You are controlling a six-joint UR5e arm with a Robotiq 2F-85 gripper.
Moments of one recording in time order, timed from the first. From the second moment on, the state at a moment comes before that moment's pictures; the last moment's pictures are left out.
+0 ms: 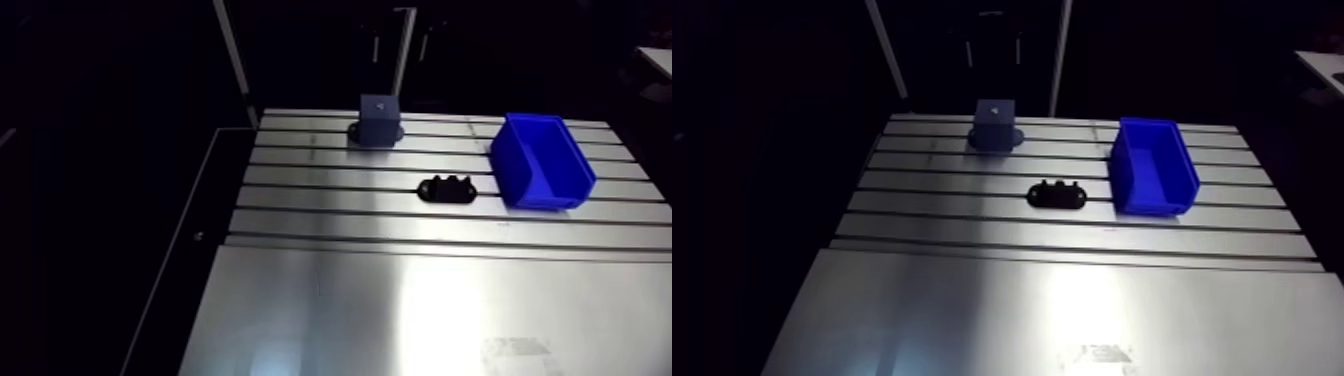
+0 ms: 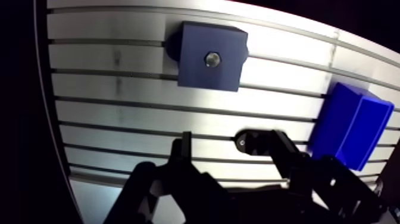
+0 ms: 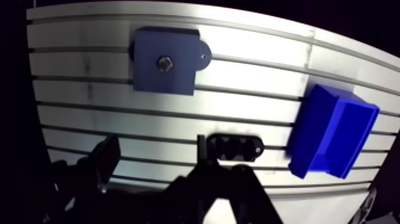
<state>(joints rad) 0.02 -1.11 1.36 -1.71 -1.60 -1.66</state>
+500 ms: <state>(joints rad) 0.02 -1.26 1.34 -1.60 -1.61 -1.67</state>
